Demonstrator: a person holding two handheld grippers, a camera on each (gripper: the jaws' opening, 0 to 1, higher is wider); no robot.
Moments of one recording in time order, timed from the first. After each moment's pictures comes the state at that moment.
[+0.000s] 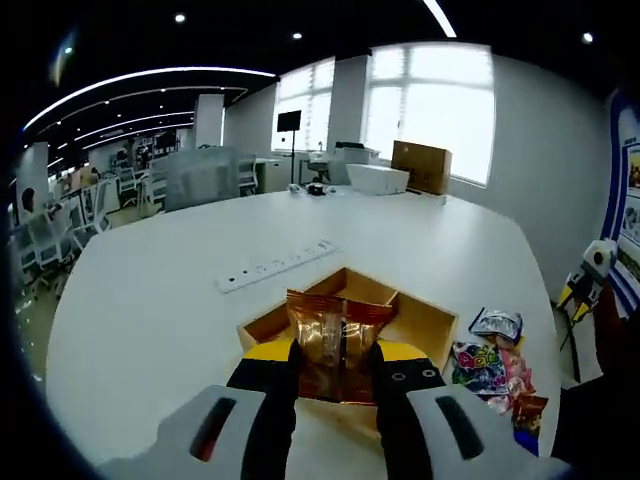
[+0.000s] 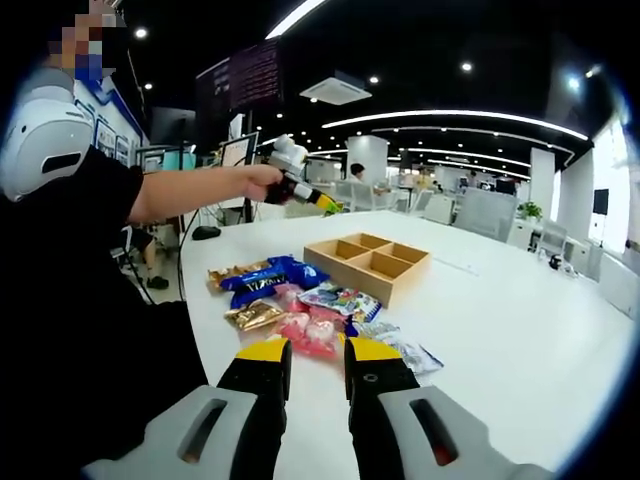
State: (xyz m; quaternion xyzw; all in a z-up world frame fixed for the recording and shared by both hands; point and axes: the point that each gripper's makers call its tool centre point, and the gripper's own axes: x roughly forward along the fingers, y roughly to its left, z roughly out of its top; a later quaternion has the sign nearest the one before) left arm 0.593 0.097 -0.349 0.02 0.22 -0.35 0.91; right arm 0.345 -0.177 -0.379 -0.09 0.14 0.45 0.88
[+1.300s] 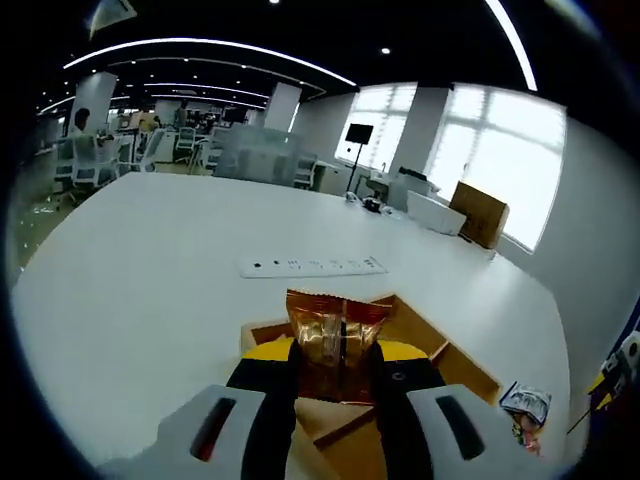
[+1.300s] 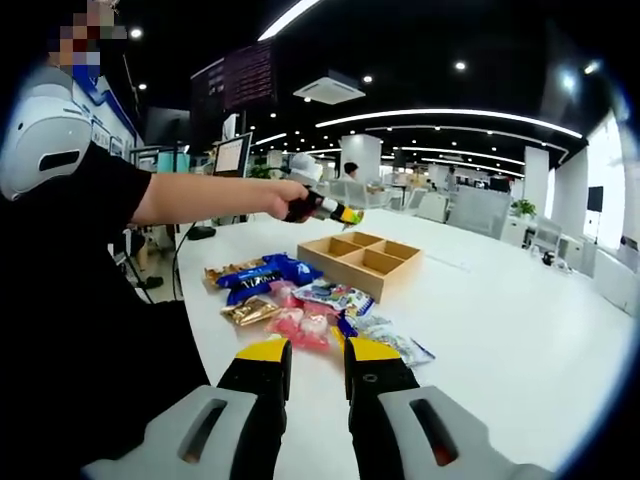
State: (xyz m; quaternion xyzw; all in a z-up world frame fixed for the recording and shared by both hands) left arm 0.642 0.084 -0.387 -0.11 0.23 -0.24 0.94; right arm 0.343 -0.187 -0.380 -0.09 0.14 0.44 0.88
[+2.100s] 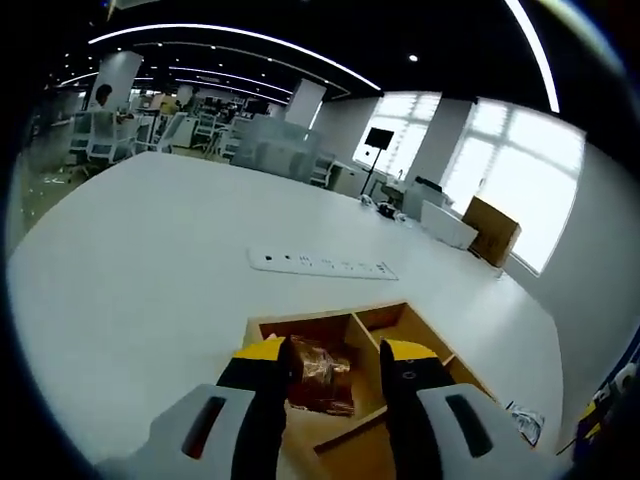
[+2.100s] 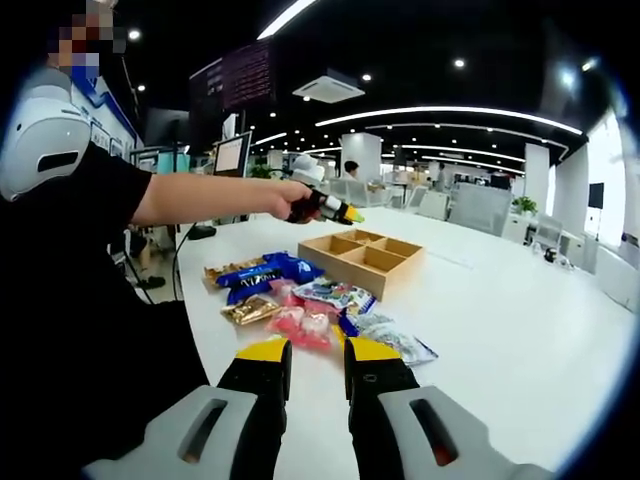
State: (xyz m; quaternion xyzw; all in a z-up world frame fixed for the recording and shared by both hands) left arm 0.647 0.087 -0.390 -0.16 0.24 -0.21 0.94; right arm 0.345 -0.183 -0.383 -0.09 0.14 0.44 0.88
